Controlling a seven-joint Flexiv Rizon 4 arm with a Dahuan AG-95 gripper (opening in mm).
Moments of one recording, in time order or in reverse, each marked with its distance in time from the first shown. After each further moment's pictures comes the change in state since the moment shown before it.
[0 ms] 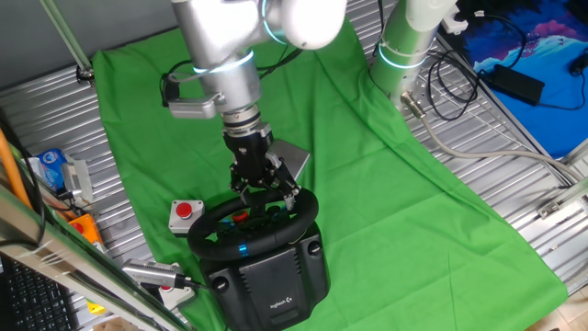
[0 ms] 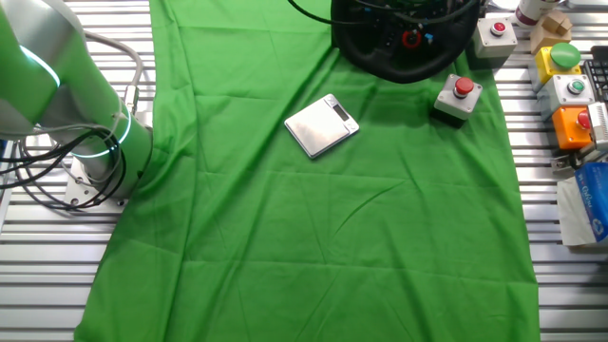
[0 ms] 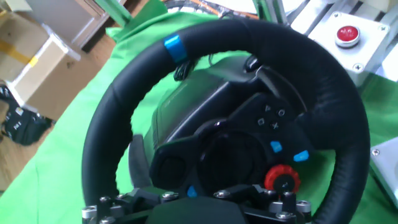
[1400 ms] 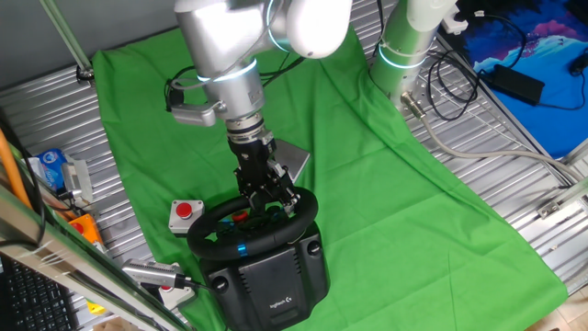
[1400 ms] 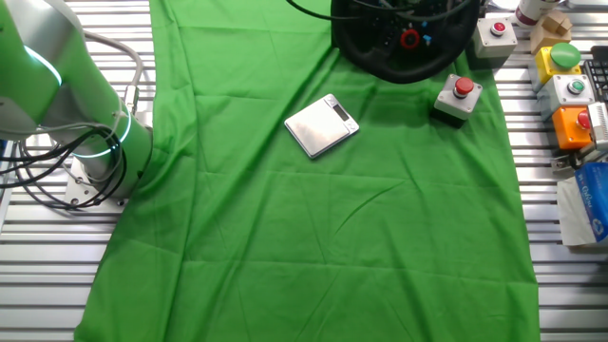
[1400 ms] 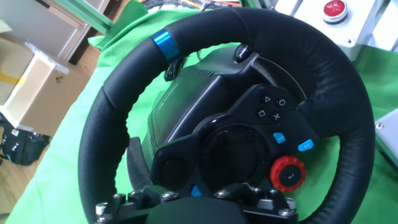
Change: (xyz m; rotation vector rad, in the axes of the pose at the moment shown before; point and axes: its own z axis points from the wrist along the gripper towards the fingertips) arm 0.010 0.002 0.006 0.014 0.022 0.093
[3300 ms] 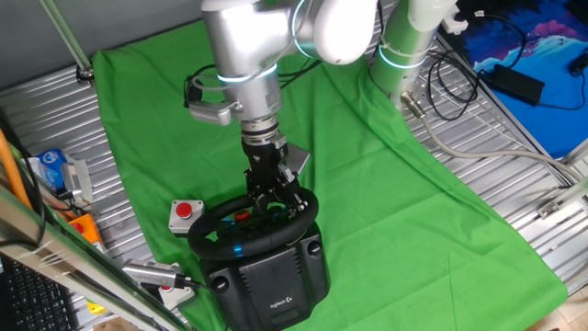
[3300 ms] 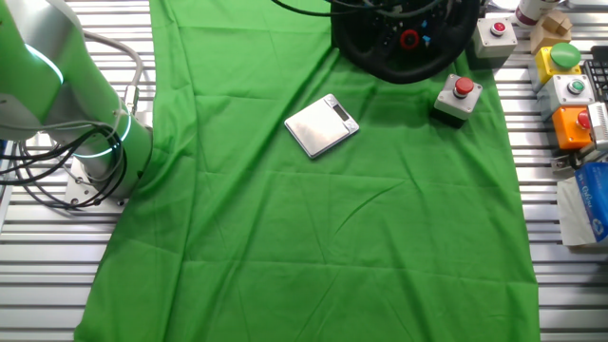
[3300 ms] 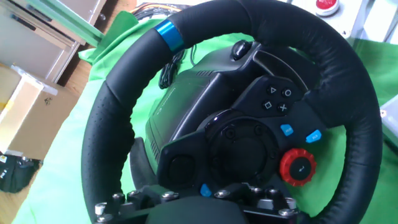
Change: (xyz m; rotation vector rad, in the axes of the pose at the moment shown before) arm 0.001 0.013 0.010 0.044 -0.054 0.079
